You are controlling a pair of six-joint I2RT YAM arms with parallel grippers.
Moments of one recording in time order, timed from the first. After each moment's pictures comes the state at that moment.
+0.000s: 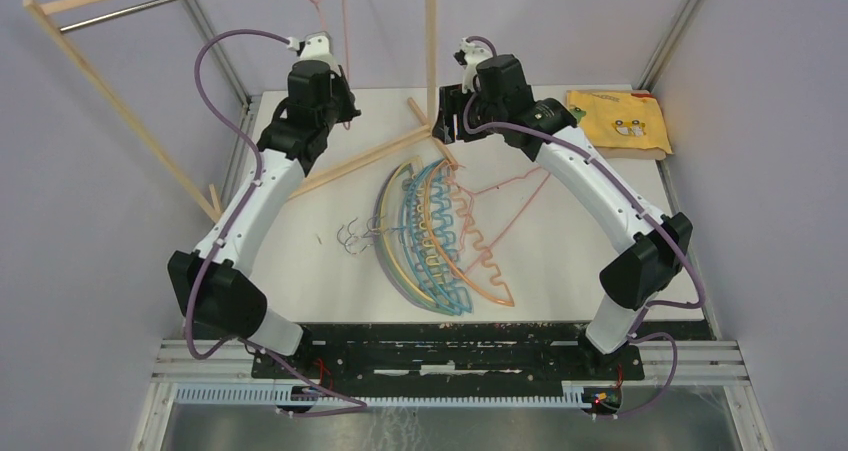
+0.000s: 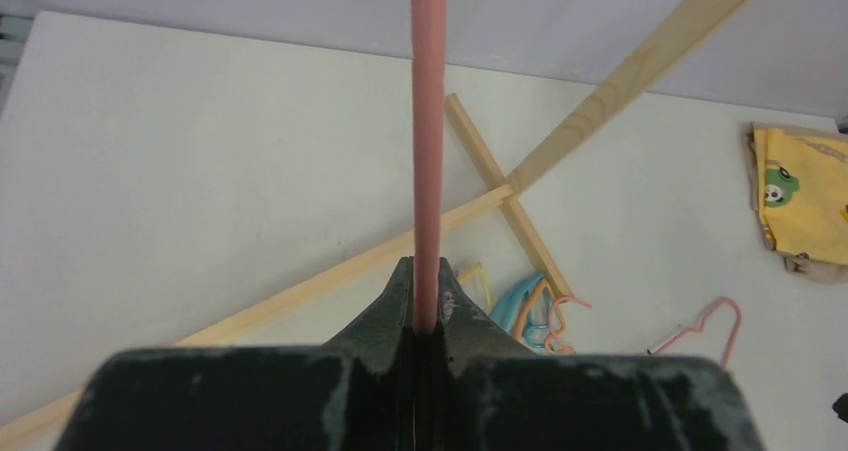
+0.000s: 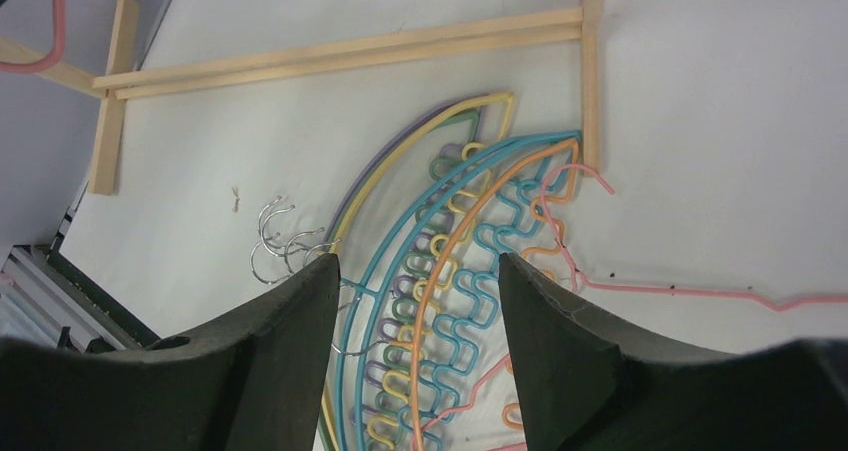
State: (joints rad) left arm -0.31 1.49 1.49 -0.35 -0.23 -0.32; right arm 0.58 1.74 1.84 -0.65 -0.09 0.28
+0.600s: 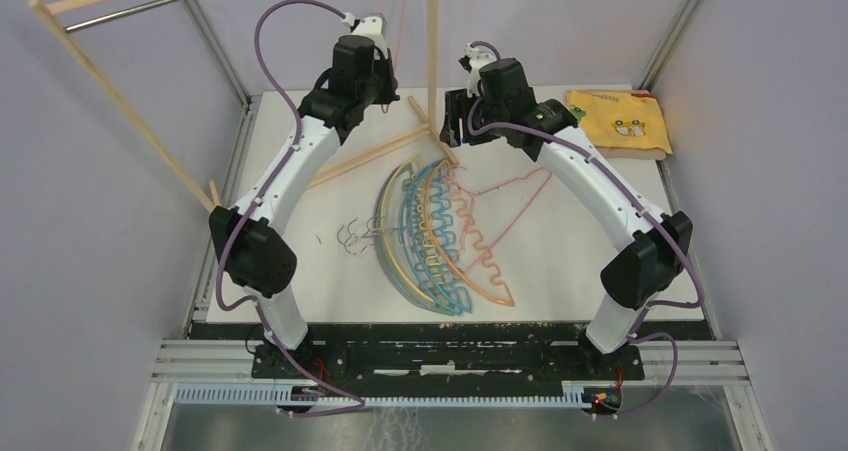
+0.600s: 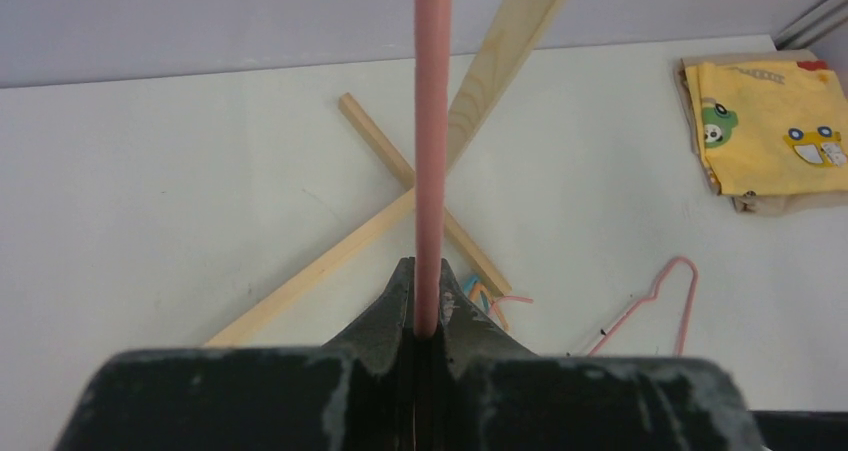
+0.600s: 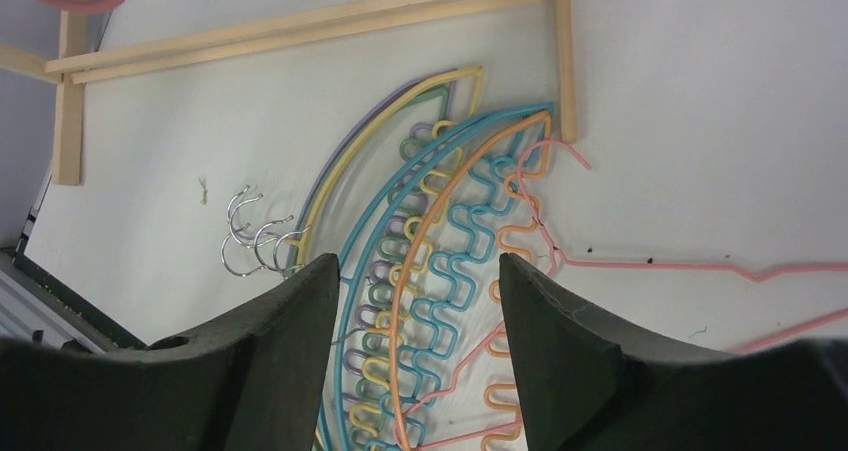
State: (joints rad) left arm -0.40 1.79 1.85 -0.44 -0.10 -0.26; right arm 0.56 1.73 1.80 -0.67 -0.08 0.28
